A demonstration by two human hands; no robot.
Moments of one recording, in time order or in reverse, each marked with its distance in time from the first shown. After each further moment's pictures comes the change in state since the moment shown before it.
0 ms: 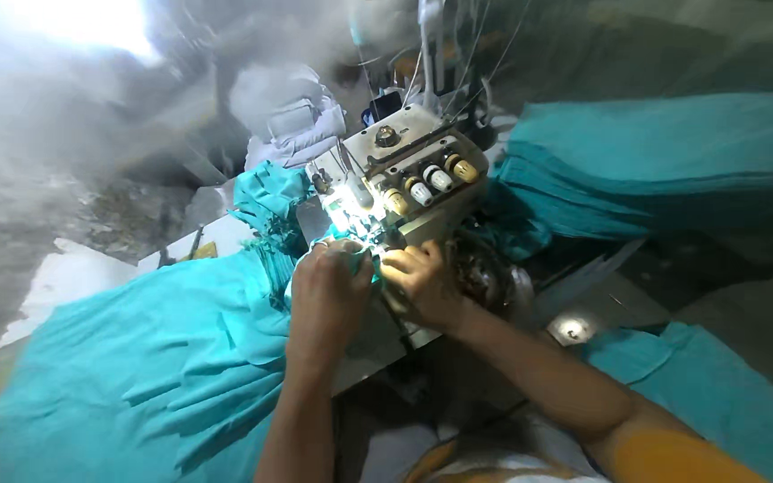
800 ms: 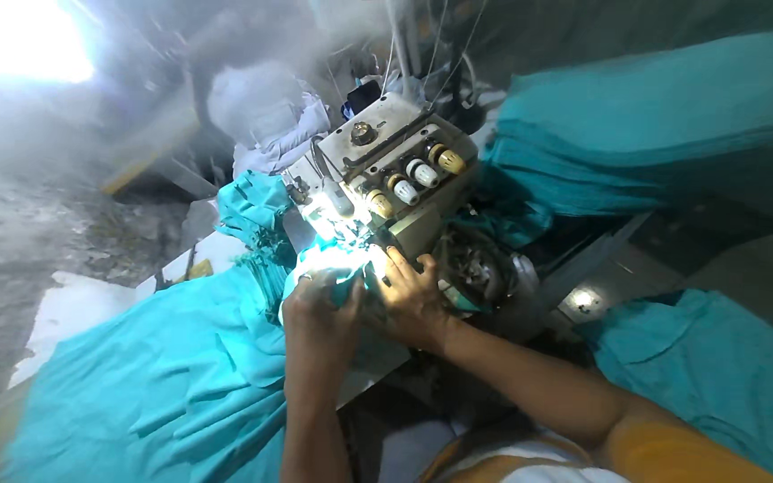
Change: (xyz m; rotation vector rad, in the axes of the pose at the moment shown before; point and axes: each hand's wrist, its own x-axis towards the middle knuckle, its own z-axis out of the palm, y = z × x) left_hand -0.015 -0.015 0.018 -0.098 0.100 0.022; right_hand -0.012 -0.026 0.024 -0.219 0.018 0.213
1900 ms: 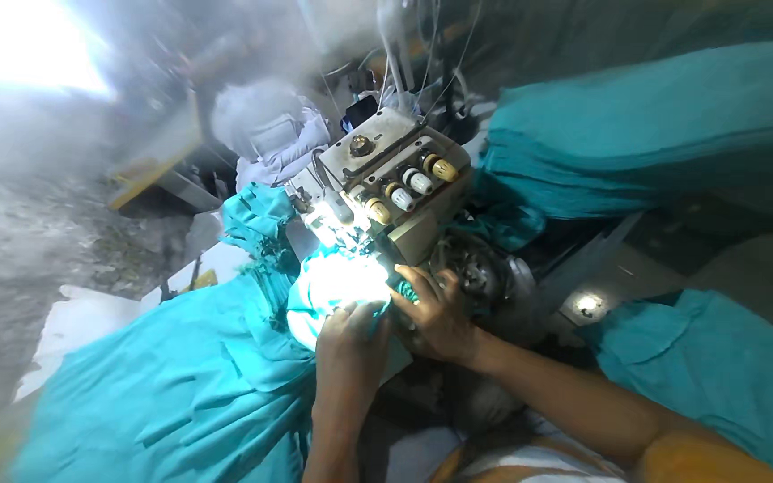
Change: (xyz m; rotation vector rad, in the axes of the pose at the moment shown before) left_hand -0.033 0.004 0.013 0.060 -0.082 0.117; right_hand -0.028 0.021 -0.019 0.035 0.039 -0.072
